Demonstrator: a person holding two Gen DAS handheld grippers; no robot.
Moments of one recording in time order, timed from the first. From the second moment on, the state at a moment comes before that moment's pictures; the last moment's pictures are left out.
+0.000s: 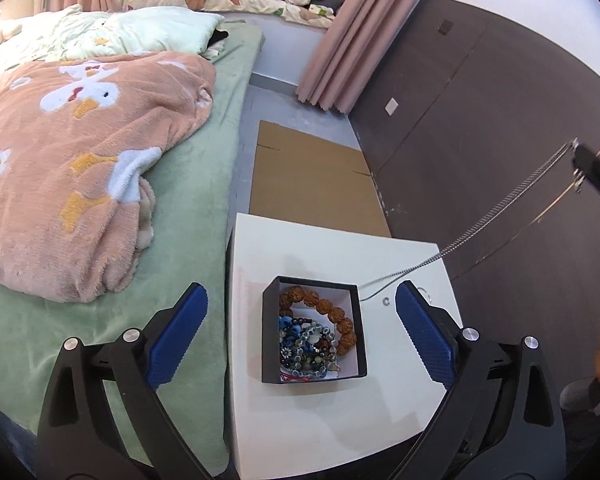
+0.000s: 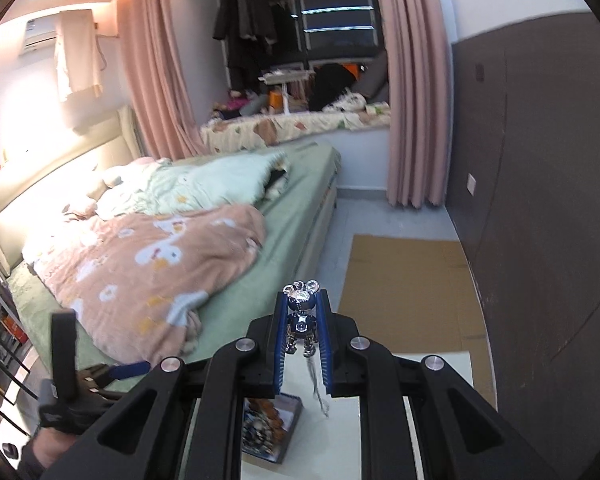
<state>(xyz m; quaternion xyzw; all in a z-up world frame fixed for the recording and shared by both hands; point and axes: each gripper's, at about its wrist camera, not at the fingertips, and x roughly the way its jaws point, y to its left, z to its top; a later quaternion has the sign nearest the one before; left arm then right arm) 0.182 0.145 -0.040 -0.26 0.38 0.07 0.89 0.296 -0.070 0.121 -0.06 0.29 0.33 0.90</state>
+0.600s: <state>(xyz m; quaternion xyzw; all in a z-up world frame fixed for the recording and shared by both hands) 0.156 0.175 -0.033 -0.28 0.36 0.09 0.89 0.268 -0.012 0.168 -0.09 0.25 0.36 0.89</state>
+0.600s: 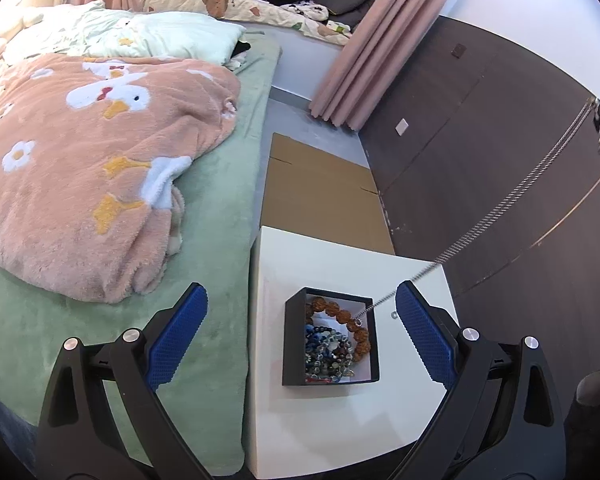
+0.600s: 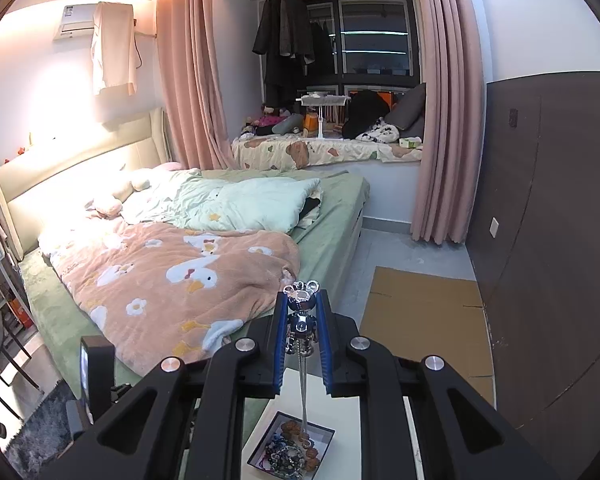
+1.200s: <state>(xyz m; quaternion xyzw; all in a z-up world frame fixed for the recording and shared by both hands) 0.153 0.175 -0.060 -0.29 0.38 0.09 0.88 0.286 -0.008 0.007 -0.10 0.39 0.35 0.85</state>
